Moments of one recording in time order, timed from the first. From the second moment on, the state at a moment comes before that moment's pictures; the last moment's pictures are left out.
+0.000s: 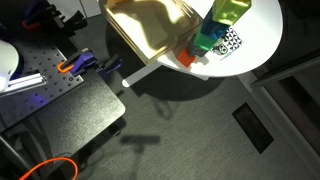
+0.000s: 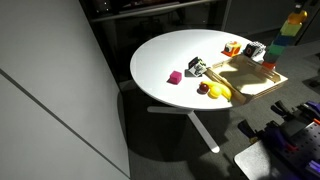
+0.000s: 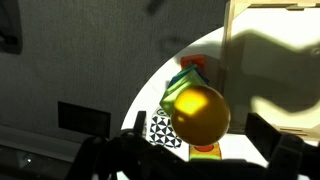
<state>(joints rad) -0.24 0.01 -0.27 -2.09 -0.17 2.15 -0.38</state>
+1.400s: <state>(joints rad) -0.25 0.07 -0.27 -2.05 -0.17 2.10 -0.40</state>
